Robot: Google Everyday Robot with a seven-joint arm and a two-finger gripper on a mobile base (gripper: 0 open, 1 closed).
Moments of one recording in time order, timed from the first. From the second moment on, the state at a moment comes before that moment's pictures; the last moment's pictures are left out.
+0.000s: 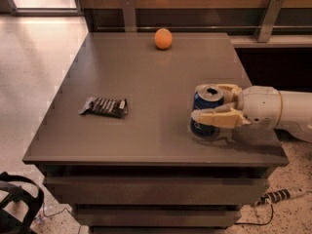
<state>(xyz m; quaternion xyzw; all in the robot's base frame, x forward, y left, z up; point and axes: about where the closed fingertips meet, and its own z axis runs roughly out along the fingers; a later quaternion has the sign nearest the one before) 0.481 -0.116 0.885 -0.47 0.58 0.40 0.54</state>
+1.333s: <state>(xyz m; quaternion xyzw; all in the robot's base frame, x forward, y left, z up) 0.534 -0.115 0.909 -0.46 0.57 0.40 0.55</state>
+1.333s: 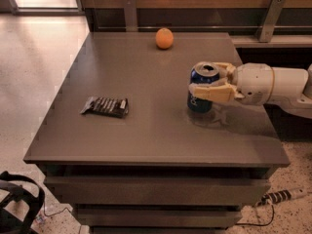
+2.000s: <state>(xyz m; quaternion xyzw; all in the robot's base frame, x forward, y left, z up) 0.627 -0.136 0.956 -0.45 0.59 0.37 0.56</state>
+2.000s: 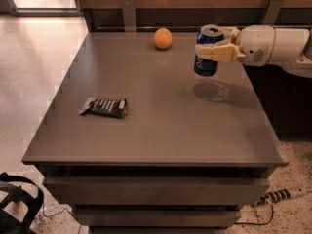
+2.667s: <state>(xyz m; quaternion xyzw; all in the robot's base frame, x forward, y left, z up) 0.719 -0.152 0.965 -0.42 0.59 0.35 0.59</state>
